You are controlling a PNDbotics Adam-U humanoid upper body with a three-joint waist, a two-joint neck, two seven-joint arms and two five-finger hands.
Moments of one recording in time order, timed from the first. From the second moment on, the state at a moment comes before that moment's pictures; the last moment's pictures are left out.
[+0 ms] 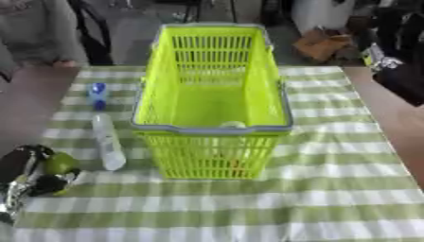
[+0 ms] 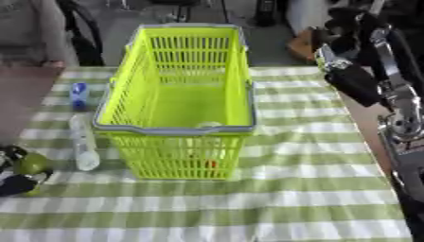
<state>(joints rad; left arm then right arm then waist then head) -0.19 0.37 0.11 -1.43 -1.04 0.26 -0.28 -0.46 -0.41 0.04 -1.78 0.36 0.02 -0.05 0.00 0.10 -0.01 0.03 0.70</state>
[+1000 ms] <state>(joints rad) -0.22 0.37 0.11 -1.55 -0.99 0.32 -0.17 -0.46 -0.41 0.04 -1.77 0.36 0.02 -0.05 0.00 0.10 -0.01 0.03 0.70</state>
